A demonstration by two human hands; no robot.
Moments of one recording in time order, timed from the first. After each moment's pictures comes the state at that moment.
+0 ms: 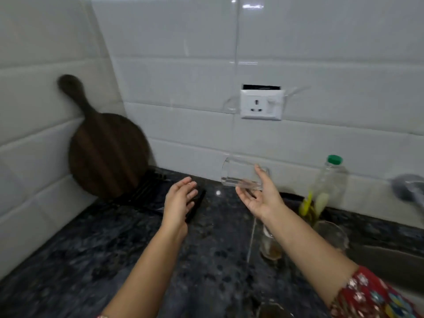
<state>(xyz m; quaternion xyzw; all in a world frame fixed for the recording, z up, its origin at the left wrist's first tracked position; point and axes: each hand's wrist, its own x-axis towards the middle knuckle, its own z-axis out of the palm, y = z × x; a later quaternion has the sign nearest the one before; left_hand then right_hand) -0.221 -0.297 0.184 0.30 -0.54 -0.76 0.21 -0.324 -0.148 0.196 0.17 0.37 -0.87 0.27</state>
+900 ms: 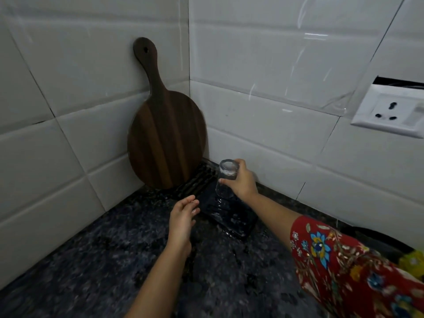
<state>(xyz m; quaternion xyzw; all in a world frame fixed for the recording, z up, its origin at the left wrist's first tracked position) -0.212 -0.450 0.094 0.43 -0.48 -0.73 0.24 -0.403 -0.406 0.084 -0.30 0.84 -0.45 0.07</state>
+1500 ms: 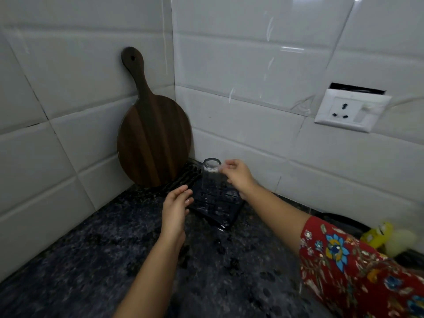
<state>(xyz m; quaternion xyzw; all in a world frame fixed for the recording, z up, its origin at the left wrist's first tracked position) -0.201 -0.419 0.125 0.38 -0.49 -0.73 0.28 -0.378 -0.362 0.133 -0.18 0.79 -0.56 0.18</state>
